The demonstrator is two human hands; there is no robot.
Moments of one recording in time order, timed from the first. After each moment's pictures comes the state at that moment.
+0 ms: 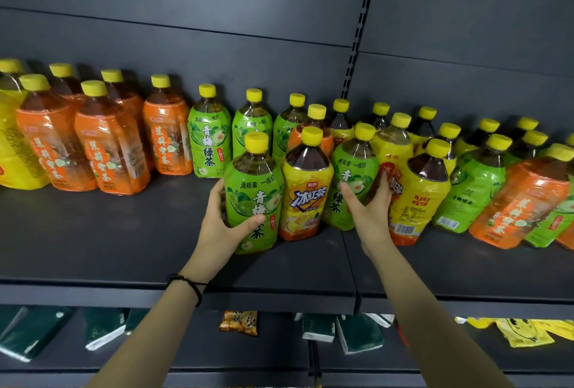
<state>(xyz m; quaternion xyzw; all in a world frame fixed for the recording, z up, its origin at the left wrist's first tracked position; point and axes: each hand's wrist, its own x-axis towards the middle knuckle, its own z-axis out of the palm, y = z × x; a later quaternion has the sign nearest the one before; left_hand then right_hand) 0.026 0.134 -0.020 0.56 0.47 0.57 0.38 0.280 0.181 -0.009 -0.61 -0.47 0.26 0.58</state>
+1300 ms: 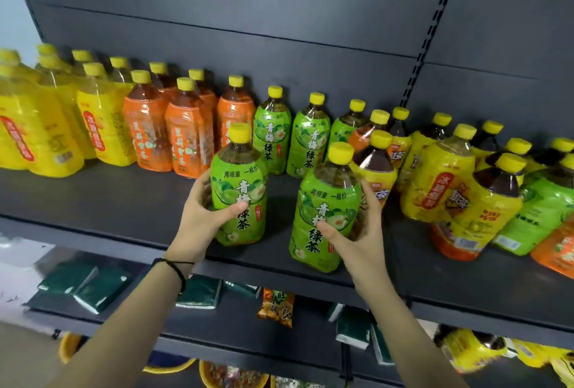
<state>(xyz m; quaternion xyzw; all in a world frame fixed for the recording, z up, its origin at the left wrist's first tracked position) -0.082 0.098 -0.016 0.46 0.48 0.65 0.37 0.175 0.089 -0.002 -0.40 -0.60 0.39 0.58</state>
